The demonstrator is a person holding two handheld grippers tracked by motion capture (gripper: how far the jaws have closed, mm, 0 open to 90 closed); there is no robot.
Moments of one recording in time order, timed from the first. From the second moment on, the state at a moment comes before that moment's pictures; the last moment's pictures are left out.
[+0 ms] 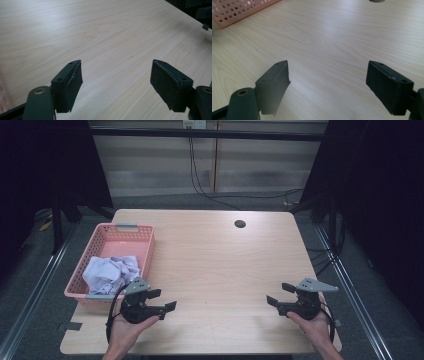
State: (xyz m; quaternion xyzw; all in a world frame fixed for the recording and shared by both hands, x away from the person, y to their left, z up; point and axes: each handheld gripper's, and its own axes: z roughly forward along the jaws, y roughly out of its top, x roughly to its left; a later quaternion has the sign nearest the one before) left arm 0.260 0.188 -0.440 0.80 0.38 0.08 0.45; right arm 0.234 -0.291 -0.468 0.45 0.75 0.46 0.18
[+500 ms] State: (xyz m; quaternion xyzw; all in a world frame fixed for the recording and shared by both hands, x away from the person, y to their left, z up) left arm 0.267 0.247 -0.412 0.78 0.42 0.12 0.45; right arm 0.235 -0.284 -0.470 0.44 0.76 0.45 0.17
